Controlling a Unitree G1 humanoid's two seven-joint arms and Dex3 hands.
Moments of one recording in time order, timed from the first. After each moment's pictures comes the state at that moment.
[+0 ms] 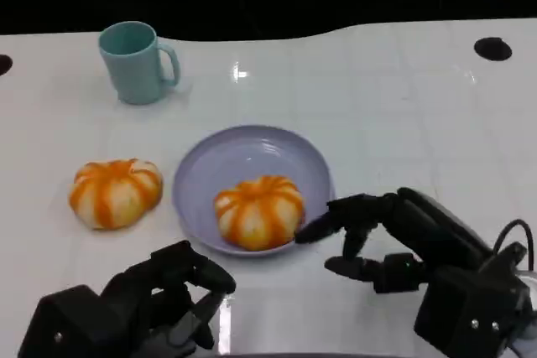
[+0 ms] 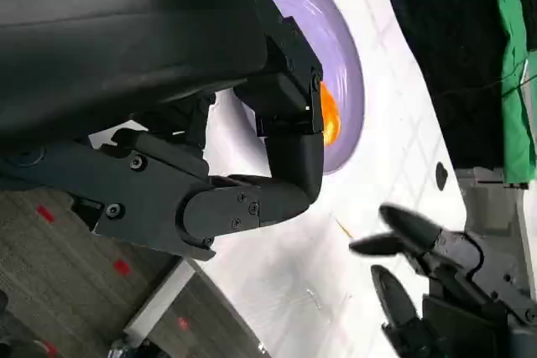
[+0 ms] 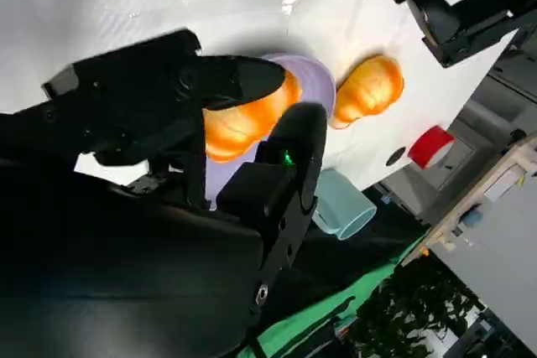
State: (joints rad) left arm 0.28 0.12 -0.09 -0.33 -0.07 0.20 -0.24; right arm -0.15 -0.24 0.26 0.04 -0.29 -0.30 0.27
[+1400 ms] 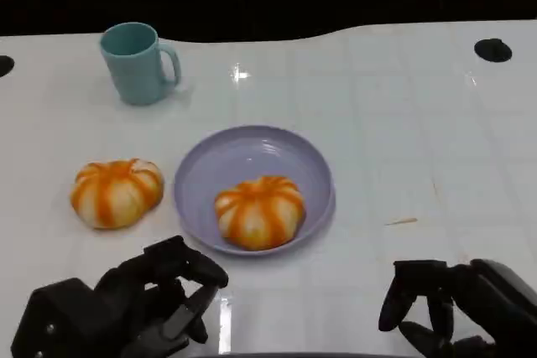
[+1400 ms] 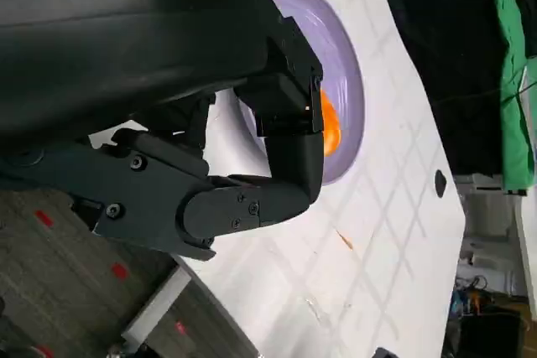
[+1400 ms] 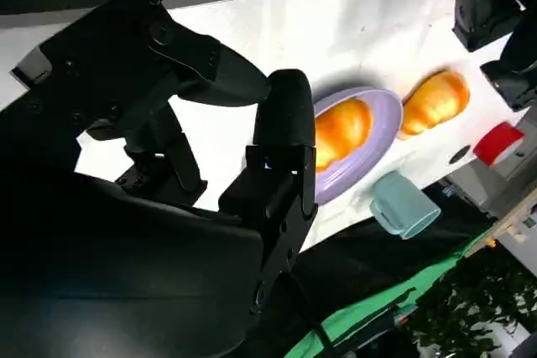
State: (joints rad) left arm 0.25 0.13 -0.07 -0.30 -0.10 0.19 -0.24; right arm 0.20 -0.34 0.14 -0.21 -0.36 -0.29 0.20
